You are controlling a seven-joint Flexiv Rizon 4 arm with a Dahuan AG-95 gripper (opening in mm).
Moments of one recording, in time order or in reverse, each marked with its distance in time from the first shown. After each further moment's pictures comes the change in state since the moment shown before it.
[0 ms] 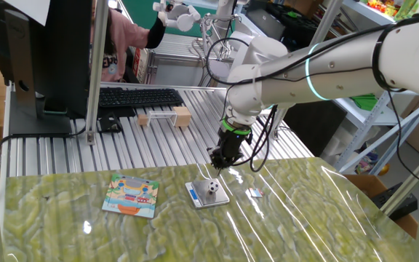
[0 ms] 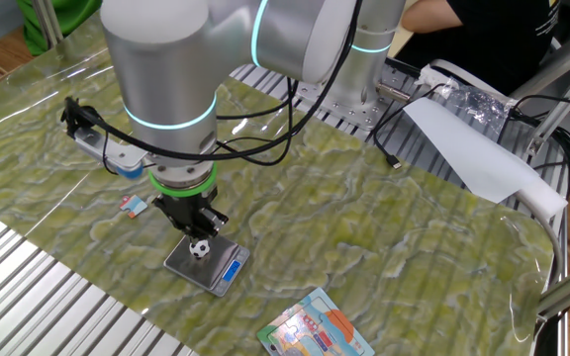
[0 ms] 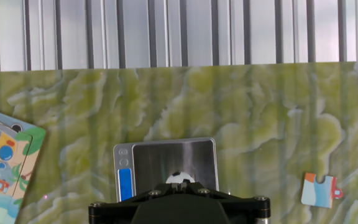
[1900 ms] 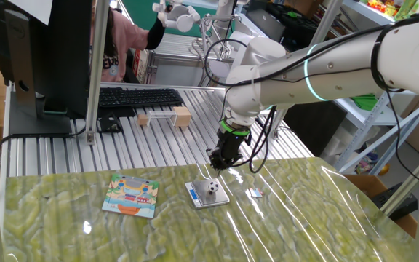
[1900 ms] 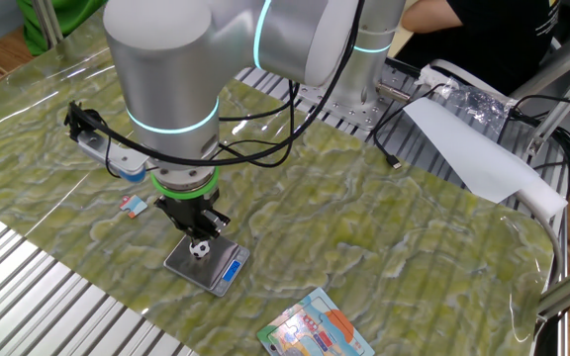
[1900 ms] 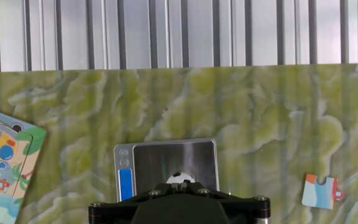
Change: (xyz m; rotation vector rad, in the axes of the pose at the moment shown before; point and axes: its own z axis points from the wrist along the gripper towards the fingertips) arm 0.001 0.002 0.004 0.003 0.015 0.011
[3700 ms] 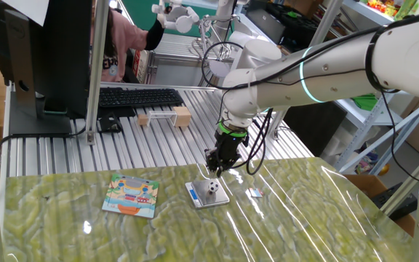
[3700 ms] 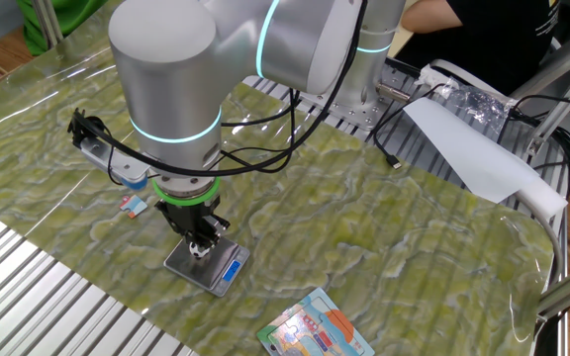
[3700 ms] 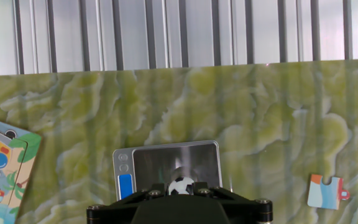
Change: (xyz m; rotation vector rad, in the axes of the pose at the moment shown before) arm -0.004 0.002 0.008 0.012 0.000 0.018
